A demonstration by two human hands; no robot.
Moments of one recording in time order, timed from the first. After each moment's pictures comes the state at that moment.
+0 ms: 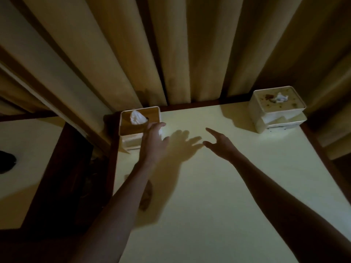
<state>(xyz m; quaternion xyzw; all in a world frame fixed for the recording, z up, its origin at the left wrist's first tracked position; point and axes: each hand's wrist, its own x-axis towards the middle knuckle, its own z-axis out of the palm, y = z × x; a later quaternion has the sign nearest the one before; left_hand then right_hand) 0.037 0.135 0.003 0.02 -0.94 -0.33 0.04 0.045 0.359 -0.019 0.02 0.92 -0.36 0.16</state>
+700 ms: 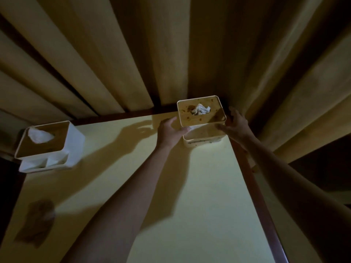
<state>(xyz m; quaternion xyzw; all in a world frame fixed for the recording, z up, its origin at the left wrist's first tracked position) -0.037 0.484 -0.037 0.06 -0.86 -0.49 -0.10 -0.017 0.709 -0.034 0.17 0.88 -0.44 0.06</state>
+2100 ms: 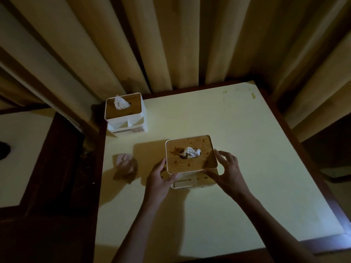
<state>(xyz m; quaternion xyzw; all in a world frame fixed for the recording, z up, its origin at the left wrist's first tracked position) 0.231 0.192 -0.050 0.08 -0.83 -0.54 -0.14 0.248 0.425 -0.038 0.06 0.91 -0.41 0.00</state>
